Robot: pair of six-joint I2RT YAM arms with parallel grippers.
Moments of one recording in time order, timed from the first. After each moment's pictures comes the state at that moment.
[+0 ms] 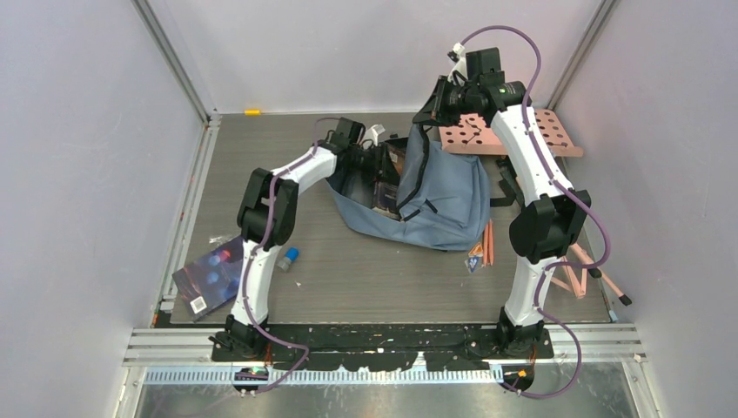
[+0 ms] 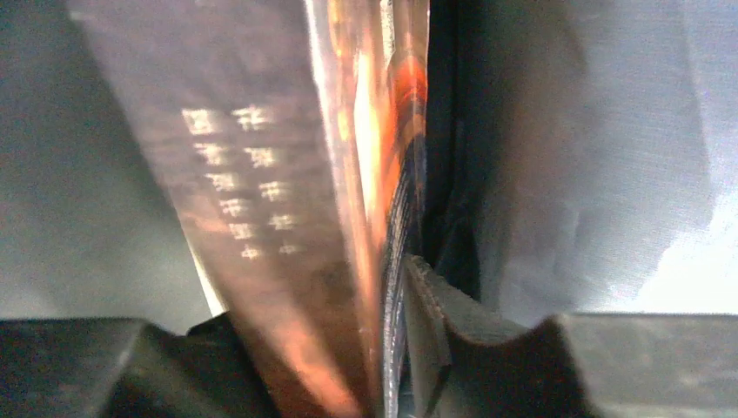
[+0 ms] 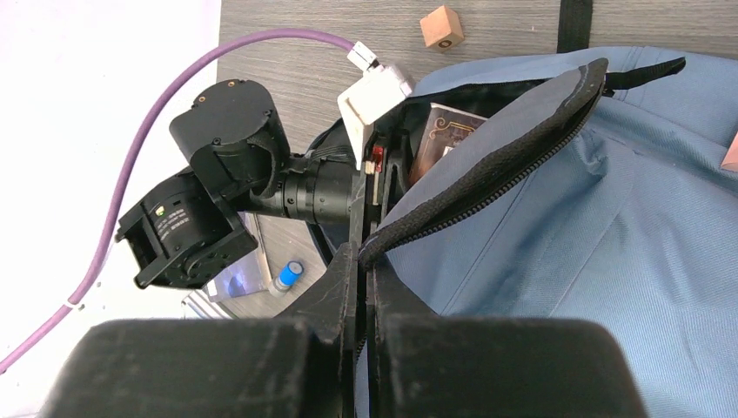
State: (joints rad) left arm -0.46 2.27 1.75 -0.26 0.83 -0.69; right arm 0.22 1.94 2.09 -0.82 -0.49 0.48
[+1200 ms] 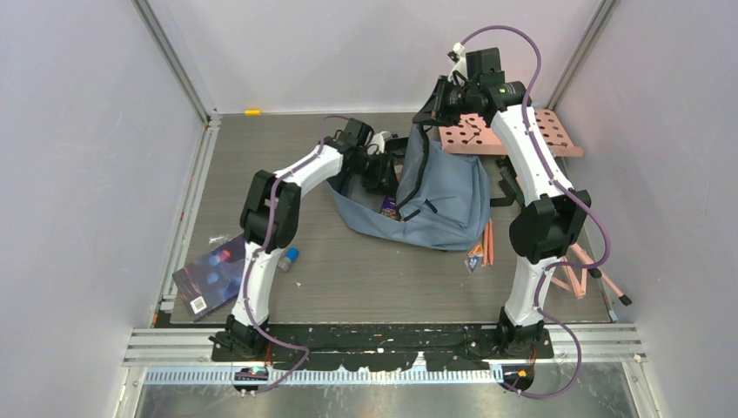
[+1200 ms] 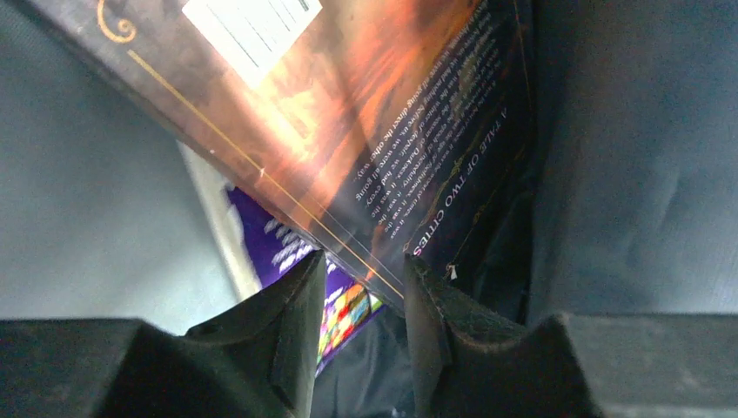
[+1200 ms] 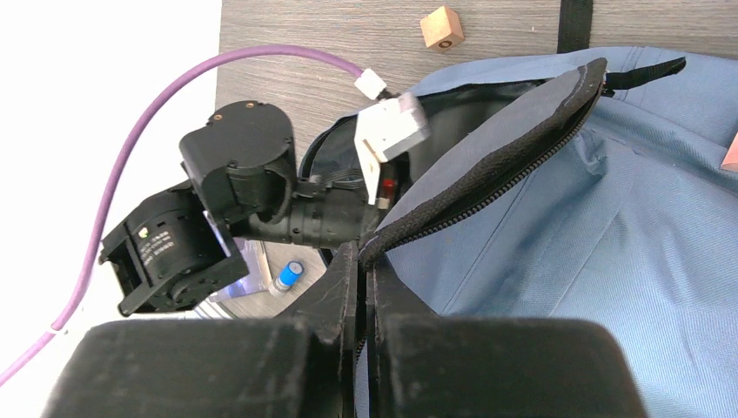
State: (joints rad) left arm -0.49 2.24 1.81 -0.55 0.68 -0.47; right arm 0.22 1.94 2.09 -0.82 -0.49 0.48
